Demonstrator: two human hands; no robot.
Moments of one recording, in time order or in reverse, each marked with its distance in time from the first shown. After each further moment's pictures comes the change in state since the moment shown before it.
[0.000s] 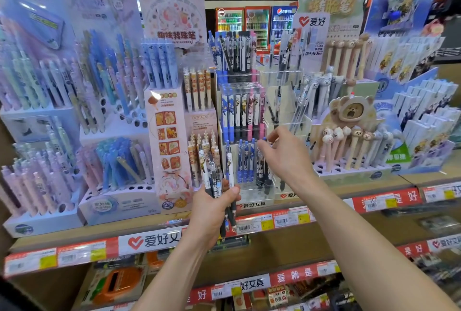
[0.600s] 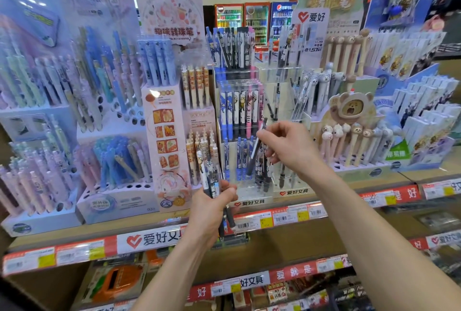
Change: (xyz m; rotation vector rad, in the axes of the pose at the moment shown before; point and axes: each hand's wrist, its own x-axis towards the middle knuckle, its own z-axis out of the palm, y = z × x) left_hand 0.002 -0.005 -0.002 -0.065 -0.022 -0.049; right_hand -0.001 -0.006 -0.030 0.536 -0.234 0.053
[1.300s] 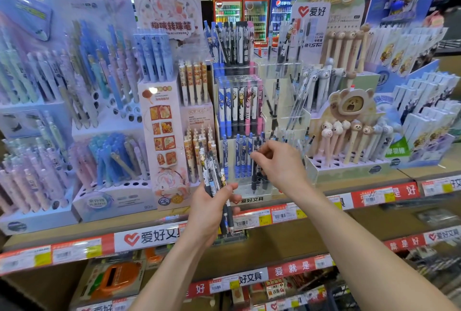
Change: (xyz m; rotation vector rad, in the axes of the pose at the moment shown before) left_hand -0.003 -0.001 0.004 -0.012 -0.033 0.052; right_hand -0.003 0.044 0.033 -0.419 0.108 -0.040
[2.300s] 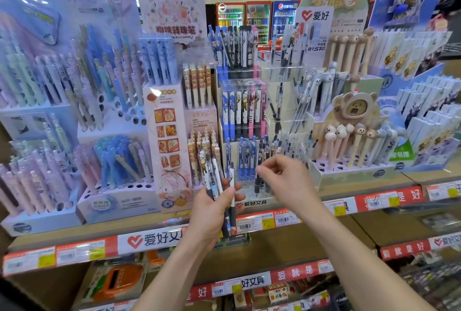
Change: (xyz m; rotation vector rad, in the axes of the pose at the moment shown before) left_hand 0.000 0.001 -0.005 -0.039 -0.024 -0.014; right_hand -0.038 -0.008 -0.013 0.257 -0.083 0.080
